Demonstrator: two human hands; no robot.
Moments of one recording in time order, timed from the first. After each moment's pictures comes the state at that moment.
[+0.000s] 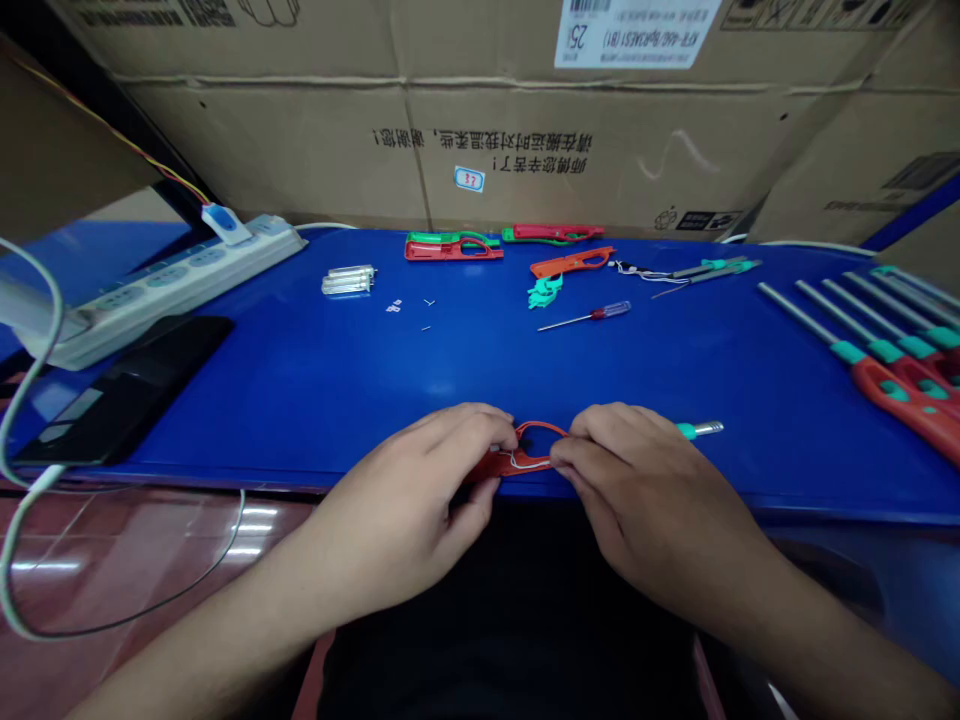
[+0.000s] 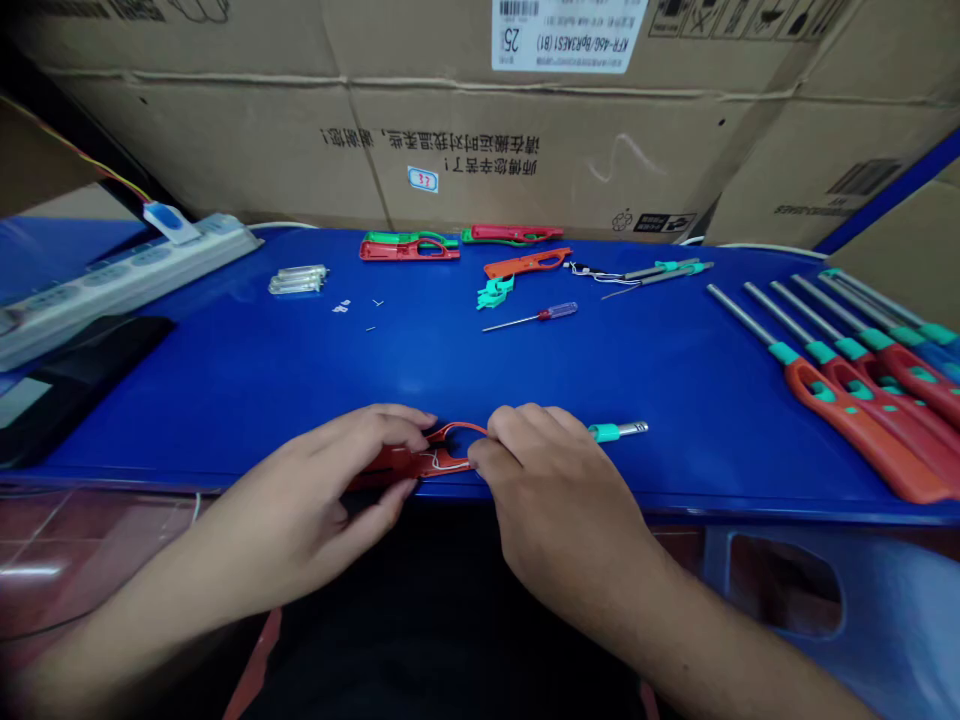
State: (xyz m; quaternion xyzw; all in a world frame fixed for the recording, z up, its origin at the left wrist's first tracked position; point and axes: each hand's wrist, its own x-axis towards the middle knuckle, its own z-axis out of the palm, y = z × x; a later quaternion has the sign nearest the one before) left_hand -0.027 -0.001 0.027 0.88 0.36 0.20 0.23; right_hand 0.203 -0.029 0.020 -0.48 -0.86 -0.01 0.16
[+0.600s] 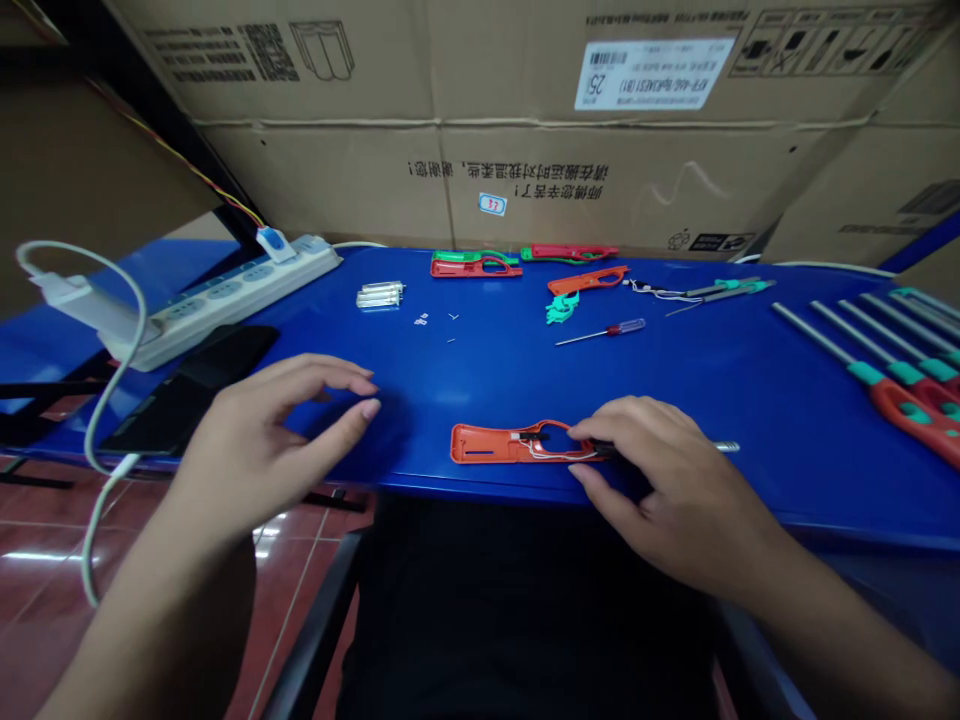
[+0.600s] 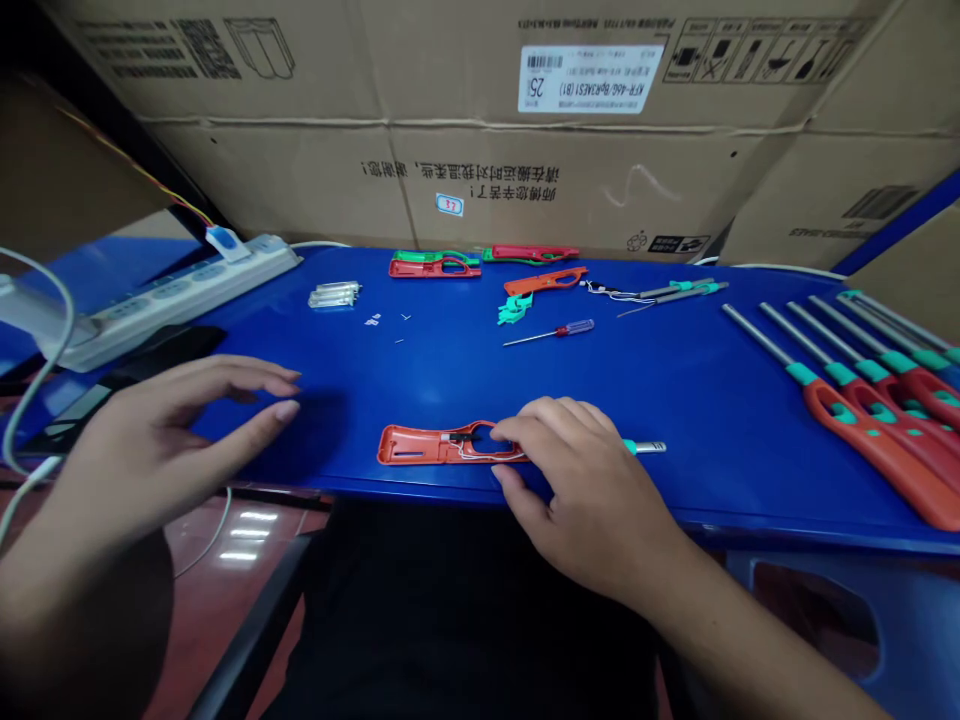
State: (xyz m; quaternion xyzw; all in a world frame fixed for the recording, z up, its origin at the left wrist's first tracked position) left_hand -0.121 0.020 0.046 0.80 0.52 0.27 0.07; right_hand 0.215 -0.020 0.021 -0.48 -0.84 0.07 0.23
